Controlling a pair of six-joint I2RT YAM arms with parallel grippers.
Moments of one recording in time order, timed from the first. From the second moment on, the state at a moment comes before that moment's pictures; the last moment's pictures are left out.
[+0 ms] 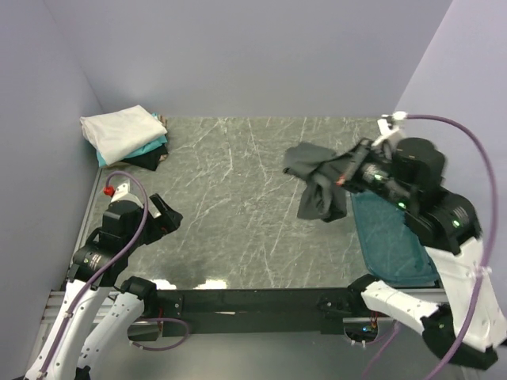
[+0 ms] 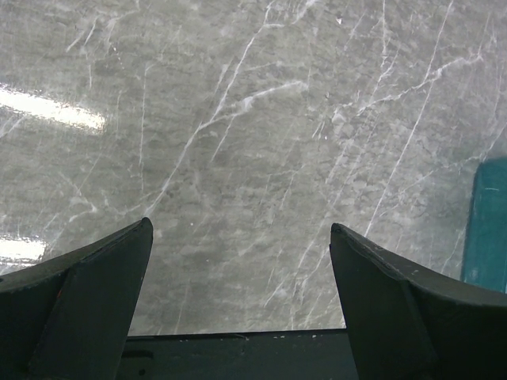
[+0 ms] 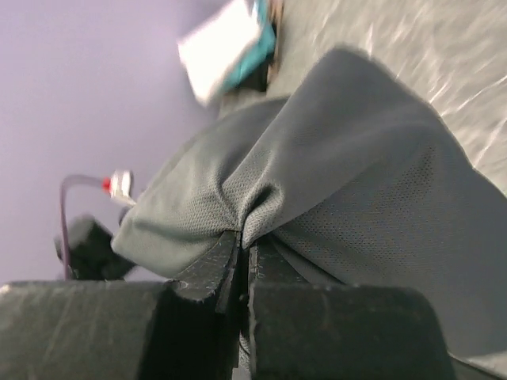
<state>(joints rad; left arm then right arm) -0.30 0.52 0.78 -0.88 -0.09 -0.72 0.42 0.95 1.61 -0.97 -0.11 0.82</state>
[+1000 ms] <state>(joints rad) -0.30 0.50 0.78 -0.88 -0.12 -0.73 0.70 0.92 0.77 -0.79 0.04 0.93</state>
